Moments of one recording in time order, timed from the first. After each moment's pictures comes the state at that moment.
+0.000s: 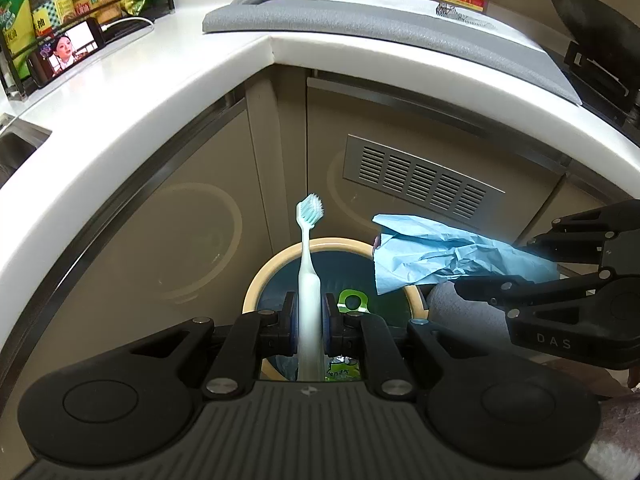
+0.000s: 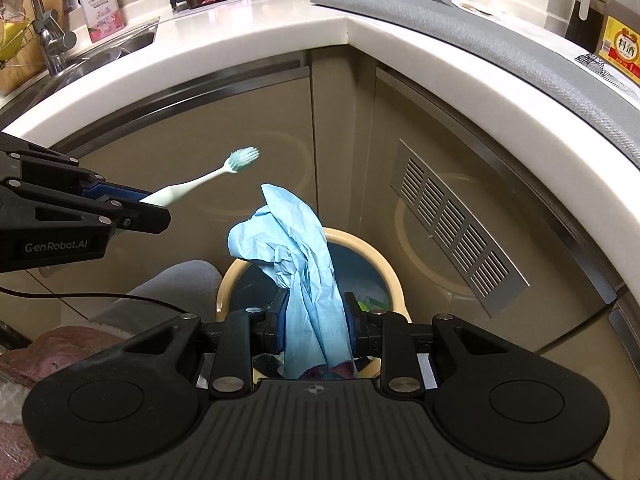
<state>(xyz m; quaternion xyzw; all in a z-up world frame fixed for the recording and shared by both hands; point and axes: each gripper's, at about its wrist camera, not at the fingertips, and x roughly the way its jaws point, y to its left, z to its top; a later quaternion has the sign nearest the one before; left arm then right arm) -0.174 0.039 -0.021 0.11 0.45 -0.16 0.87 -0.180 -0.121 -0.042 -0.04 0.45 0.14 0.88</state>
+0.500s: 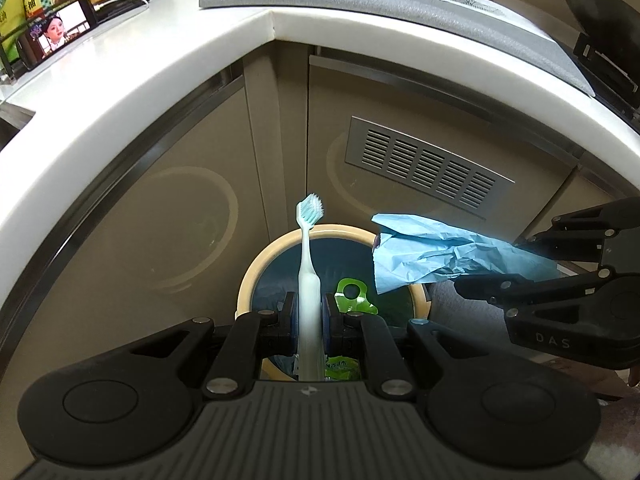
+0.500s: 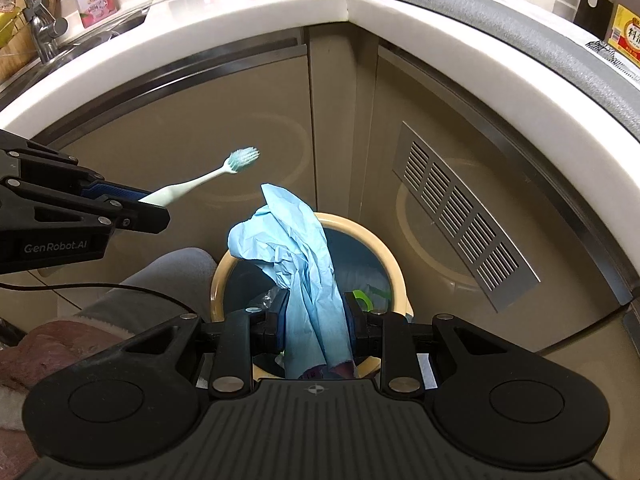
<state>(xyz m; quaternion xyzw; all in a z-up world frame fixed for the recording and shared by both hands) -0.155 0.035 -0.040 0.10 0.47 -0.16 0.86 -0.158 -0.115 -0.054 -0.04 0.47 0.13 0.87</state>
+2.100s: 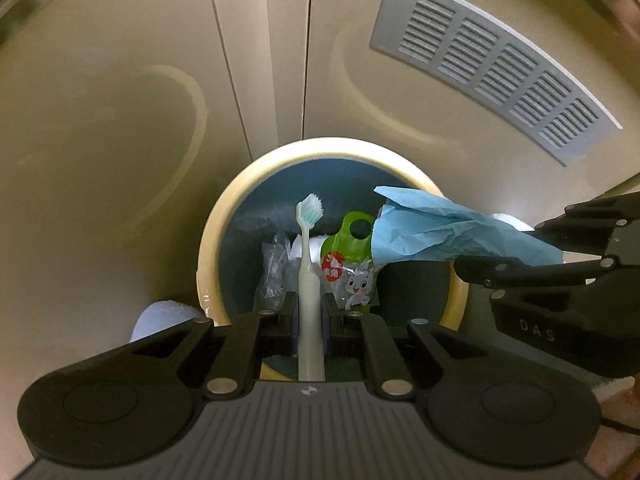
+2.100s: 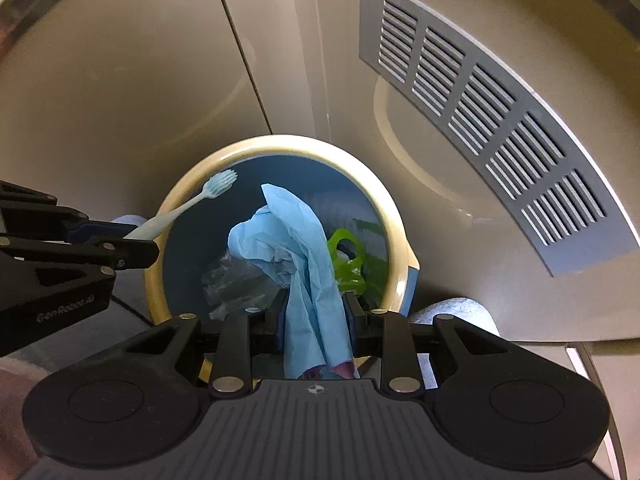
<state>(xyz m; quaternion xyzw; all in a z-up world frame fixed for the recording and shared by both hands) -0.062 0.002 -0.173 0.11 0.61 -0.15 0.77 -0.073 -0.116 -0.160 0.01 0.60 0.08 0.80</state>
